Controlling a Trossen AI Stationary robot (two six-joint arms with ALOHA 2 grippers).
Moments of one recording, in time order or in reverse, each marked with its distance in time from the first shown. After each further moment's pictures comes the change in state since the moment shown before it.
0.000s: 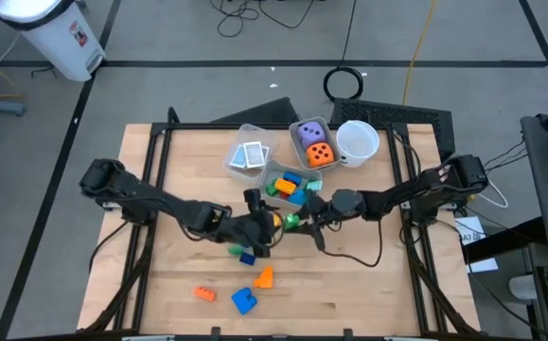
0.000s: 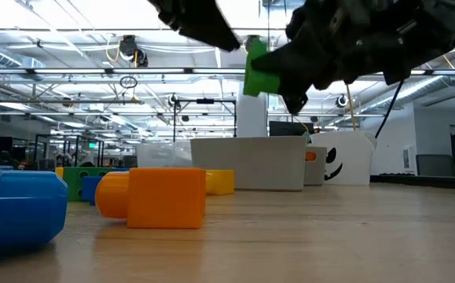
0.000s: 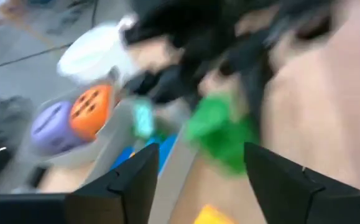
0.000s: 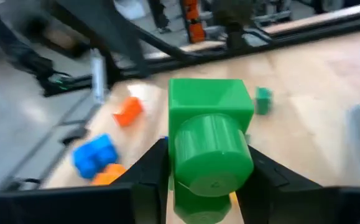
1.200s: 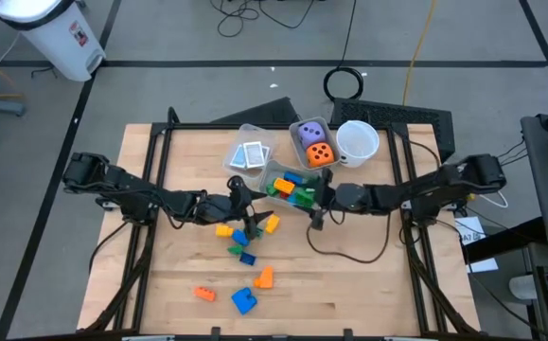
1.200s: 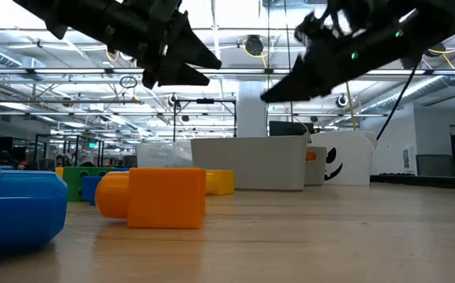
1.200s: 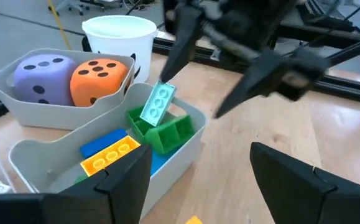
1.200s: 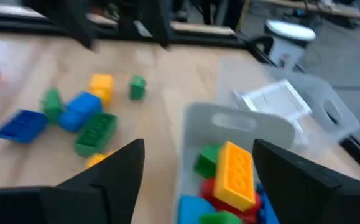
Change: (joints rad) left arm 0.132 -0.180 -0.495 0.622 0.144 -0.273; right arm -0.024 -0.167 -0.001 -0.299 0.422 -0.307
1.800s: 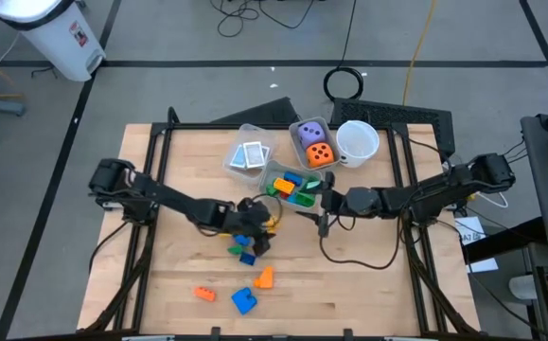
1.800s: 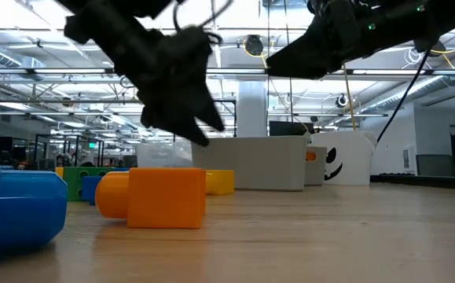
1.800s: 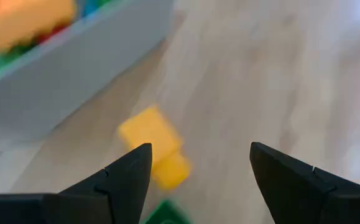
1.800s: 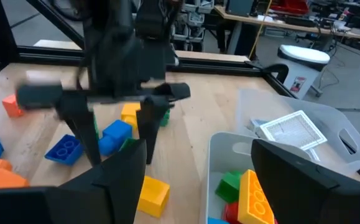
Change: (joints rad) left arm -0.026 0.252 0.237 -0.458 0.194 -0.294; right arm 0.077 -0.092 0.000 0.003 0.001 0.002
